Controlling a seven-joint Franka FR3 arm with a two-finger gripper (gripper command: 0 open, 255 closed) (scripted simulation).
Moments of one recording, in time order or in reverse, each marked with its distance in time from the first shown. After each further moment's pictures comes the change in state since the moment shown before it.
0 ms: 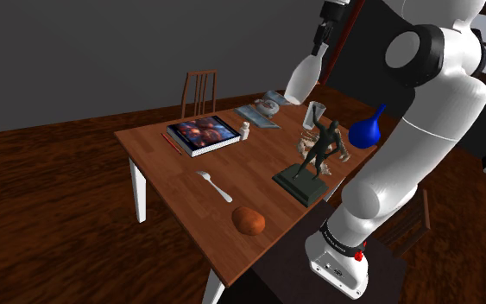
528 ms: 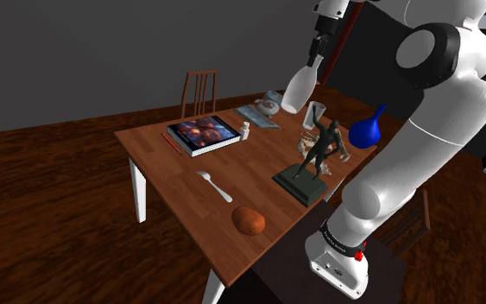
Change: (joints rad) arm 0.009 -0.065 0.007 -0.196 -0.018 0.133 0.015
